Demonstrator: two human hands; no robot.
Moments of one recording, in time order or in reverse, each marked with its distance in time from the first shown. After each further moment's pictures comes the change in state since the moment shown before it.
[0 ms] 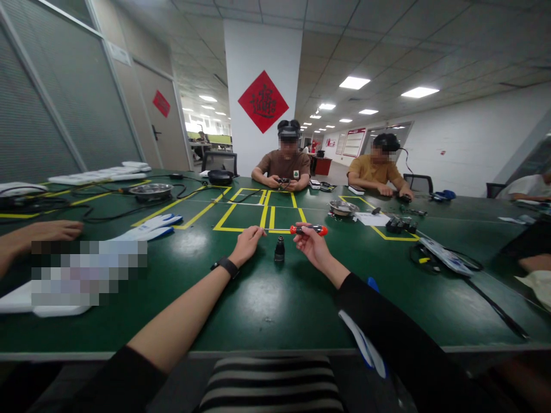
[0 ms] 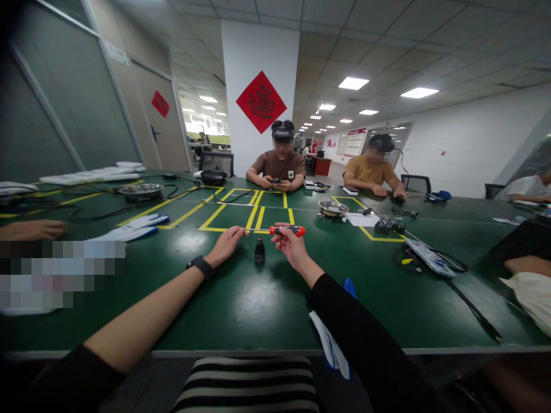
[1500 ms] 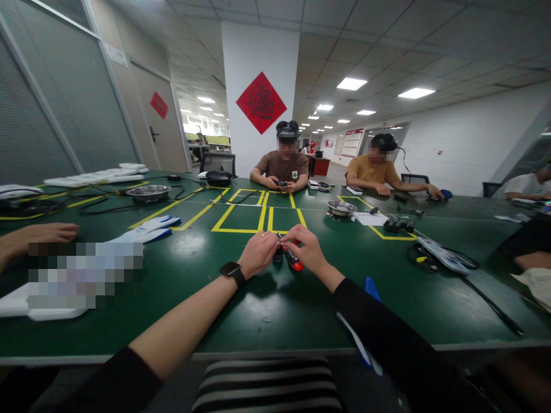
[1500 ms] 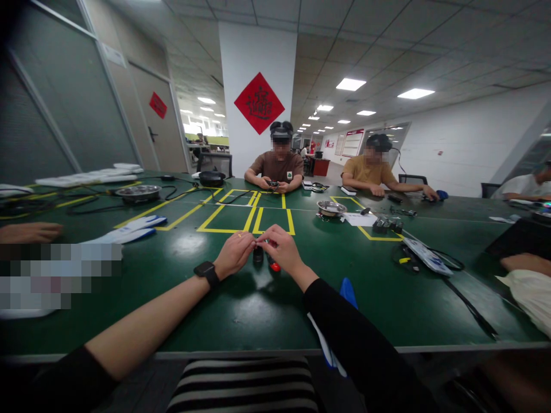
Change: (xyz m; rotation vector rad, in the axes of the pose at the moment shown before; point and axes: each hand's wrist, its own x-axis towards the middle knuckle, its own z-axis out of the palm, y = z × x) left_hand -0.032 0.062 -0.004 0.358 -0.033 0.621; right_hand -0.017 -0.012 0.025 -1.105 -0.178 -0.597
